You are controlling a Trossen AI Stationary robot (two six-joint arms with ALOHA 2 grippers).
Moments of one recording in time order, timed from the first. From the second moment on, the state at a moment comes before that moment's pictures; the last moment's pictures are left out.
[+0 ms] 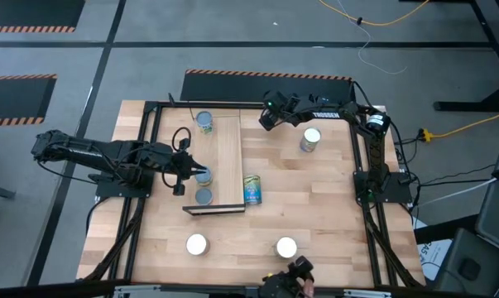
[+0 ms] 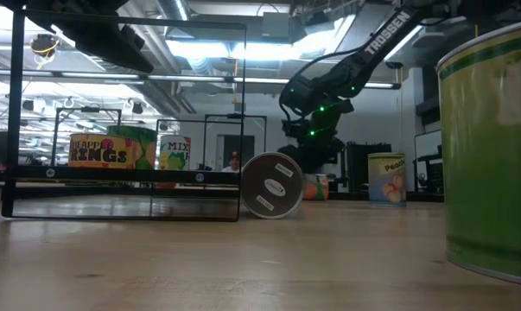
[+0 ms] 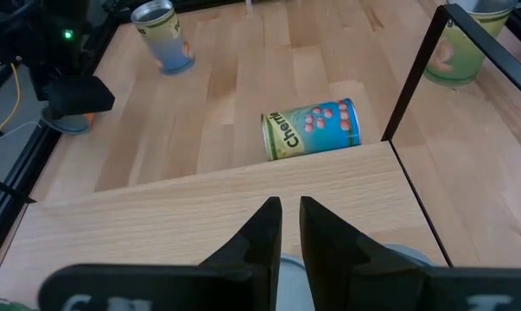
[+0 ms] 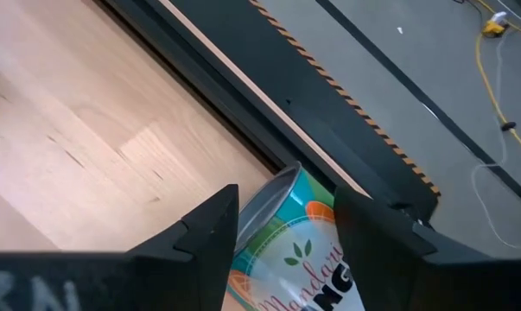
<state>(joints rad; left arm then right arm) -0.08 0.76 0.59 -0.35 -0.14 0.08 -0.57 2.02 1.32 -0.25 0.44 0.07</state>
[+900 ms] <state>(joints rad) -0.08 0.76 0.59 -0.35 -0.14 0.08 -0.56 2.02 1.31 -0.52 0.57 0.17</state>
